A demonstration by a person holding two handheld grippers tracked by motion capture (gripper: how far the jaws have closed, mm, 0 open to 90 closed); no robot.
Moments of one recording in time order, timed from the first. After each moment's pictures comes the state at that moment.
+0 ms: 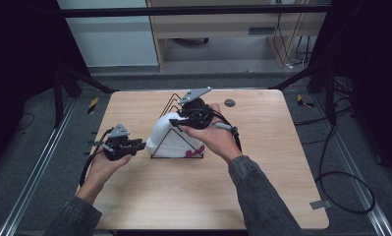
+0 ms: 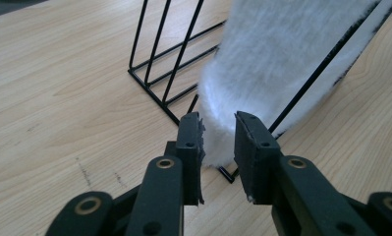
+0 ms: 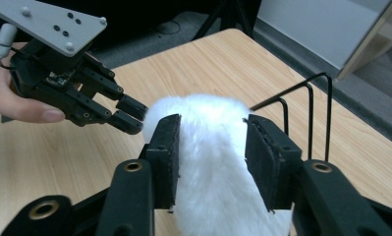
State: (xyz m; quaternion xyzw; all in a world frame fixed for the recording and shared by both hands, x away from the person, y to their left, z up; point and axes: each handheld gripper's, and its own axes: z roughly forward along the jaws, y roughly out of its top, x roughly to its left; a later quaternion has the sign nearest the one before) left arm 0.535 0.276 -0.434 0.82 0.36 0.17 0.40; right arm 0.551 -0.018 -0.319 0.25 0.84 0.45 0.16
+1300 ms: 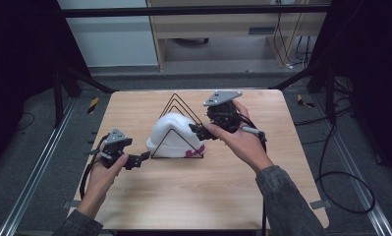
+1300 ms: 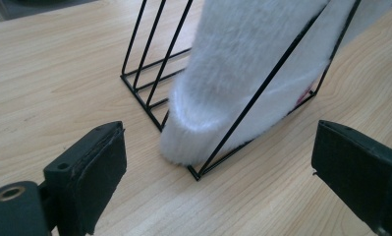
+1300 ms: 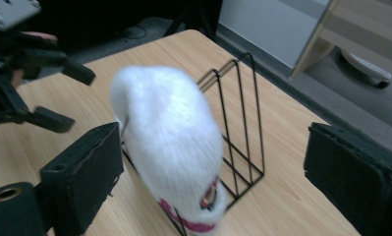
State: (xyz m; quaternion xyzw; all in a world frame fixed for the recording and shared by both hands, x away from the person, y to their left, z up) left arm 0.502 0.264 -0.422 0.79 0.39 0.18 0.44; right arm 0.521 -0.081 -0.304 0.29 0.82 0.44 0.22
